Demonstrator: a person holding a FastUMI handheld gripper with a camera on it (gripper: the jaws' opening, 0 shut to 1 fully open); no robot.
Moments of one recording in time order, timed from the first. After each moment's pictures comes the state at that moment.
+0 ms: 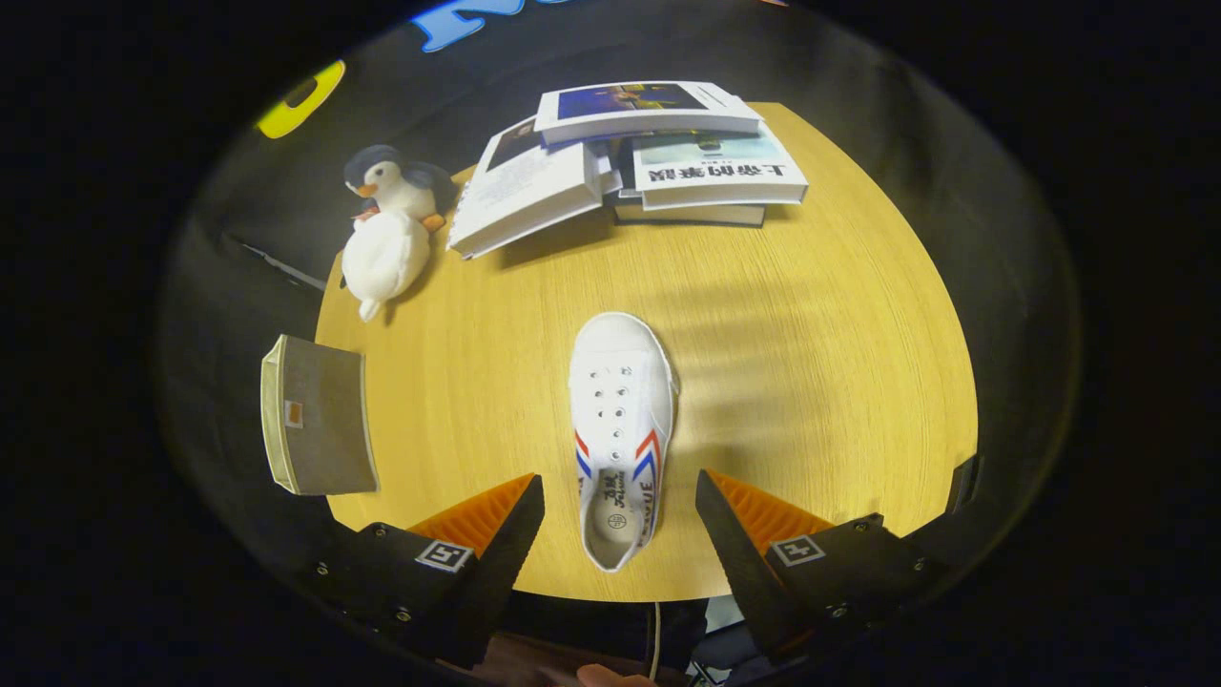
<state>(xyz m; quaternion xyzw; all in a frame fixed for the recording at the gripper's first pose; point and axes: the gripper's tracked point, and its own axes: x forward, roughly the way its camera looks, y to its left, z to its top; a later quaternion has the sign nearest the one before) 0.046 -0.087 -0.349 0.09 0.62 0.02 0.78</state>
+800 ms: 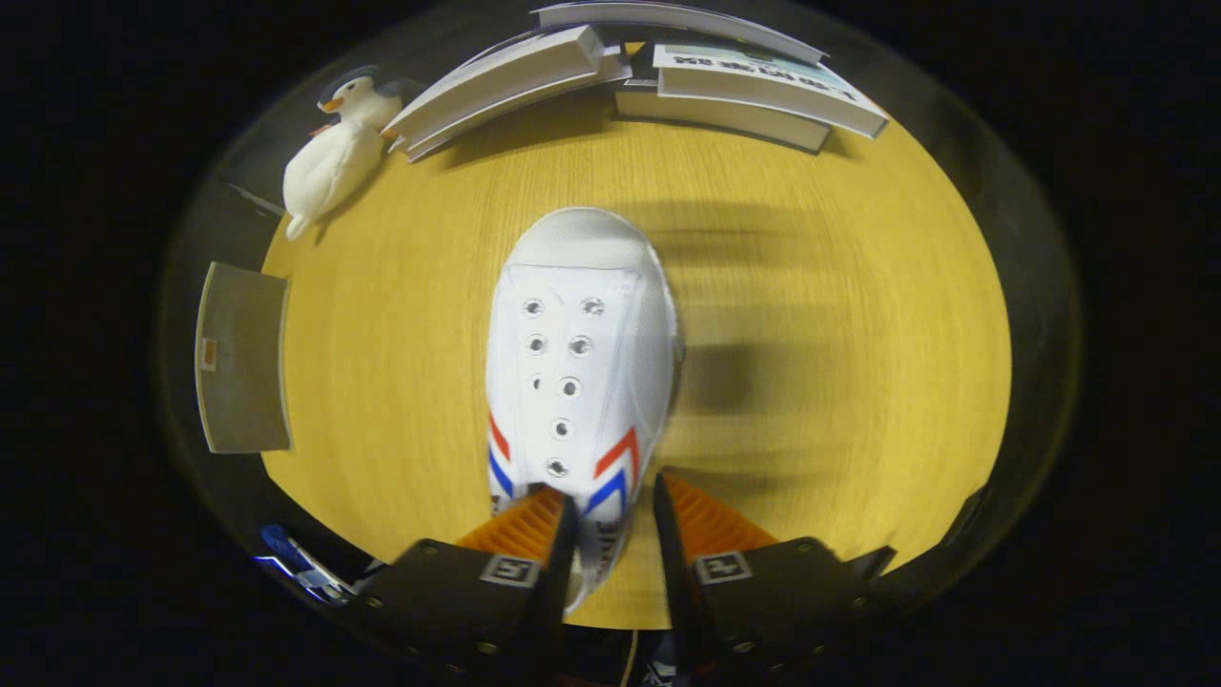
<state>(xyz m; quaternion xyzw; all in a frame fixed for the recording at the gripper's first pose) 0.032 -0.079 -0.449 0.04 0.68 0.03 0.73</state>
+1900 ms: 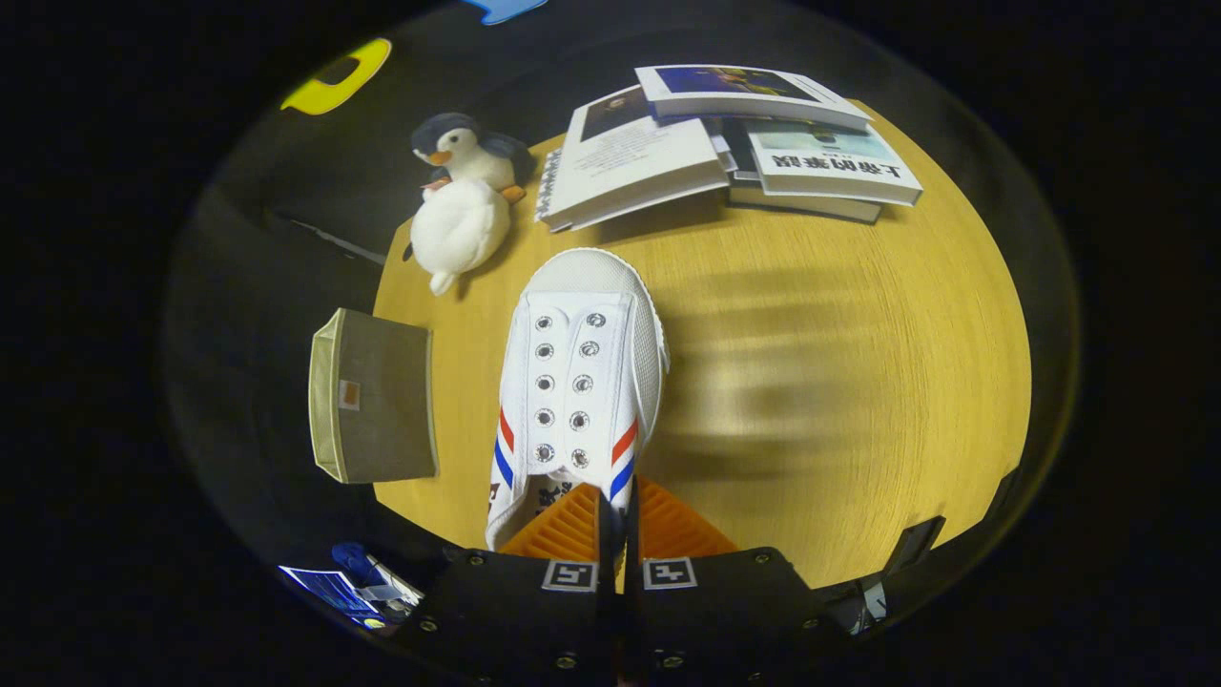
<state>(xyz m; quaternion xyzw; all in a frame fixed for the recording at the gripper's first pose) 0.054 0.025 -0.317 0.13 0.62 0.13 0.76</state>
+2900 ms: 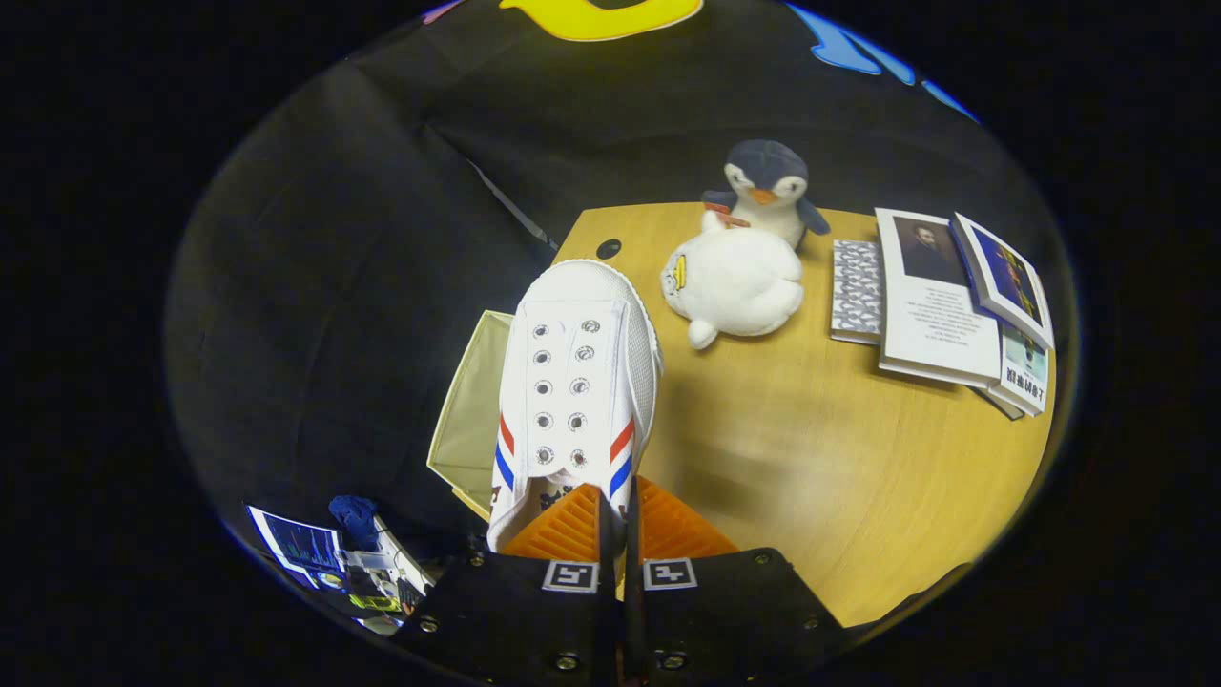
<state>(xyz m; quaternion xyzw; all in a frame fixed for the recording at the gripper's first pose) 0.093 0.278 -0.224 0.02 0.56 0.30 0.77</state>
